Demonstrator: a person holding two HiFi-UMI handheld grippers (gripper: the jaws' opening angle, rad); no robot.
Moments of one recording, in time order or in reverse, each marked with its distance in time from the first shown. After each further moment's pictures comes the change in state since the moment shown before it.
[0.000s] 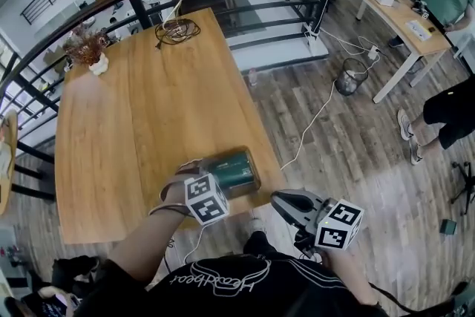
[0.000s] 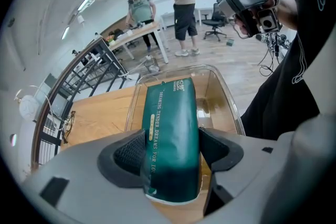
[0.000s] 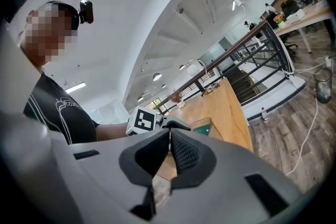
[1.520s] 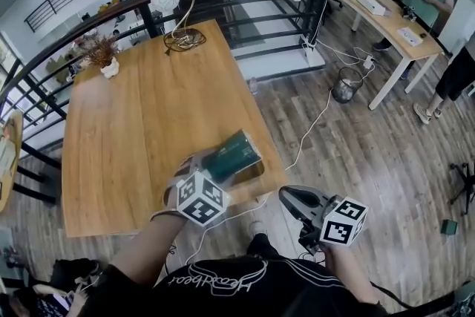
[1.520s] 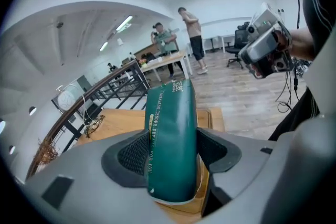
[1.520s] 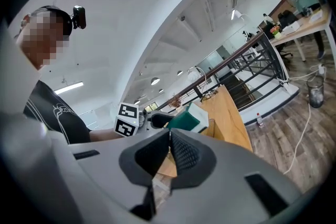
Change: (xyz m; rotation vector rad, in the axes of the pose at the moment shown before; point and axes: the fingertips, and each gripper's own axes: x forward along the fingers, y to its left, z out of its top) left arm -0.115 -0.005 0.025 -0.206 -0.282 0.238; right arm -0.037 0.062 -0.005 -0.024 -0.066 -0.051
